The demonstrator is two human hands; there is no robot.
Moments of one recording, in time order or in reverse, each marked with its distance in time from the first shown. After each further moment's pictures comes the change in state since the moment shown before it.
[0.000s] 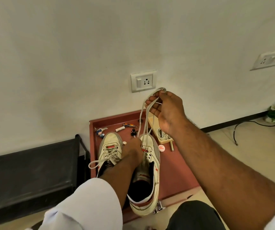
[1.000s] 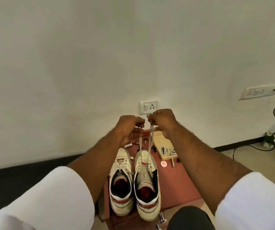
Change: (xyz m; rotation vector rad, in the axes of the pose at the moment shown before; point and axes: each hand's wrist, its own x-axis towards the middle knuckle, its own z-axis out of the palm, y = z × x) left_hand -0.066 0.053 -0.188 -1.112 -0.037 0.026; right_hand -0.034 -0.036 0.026 -0.595 -0.118 -0.123
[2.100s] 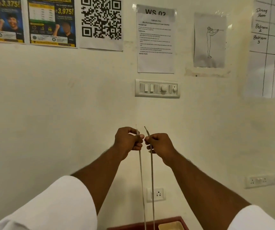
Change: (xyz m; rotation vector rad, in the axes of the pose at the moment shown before) left_hand -0.069 0.267 -0.019 0.090 0.211 0.544; right_hand -0.043 -0.244 -0.021 0.020 -0.085 -0.539
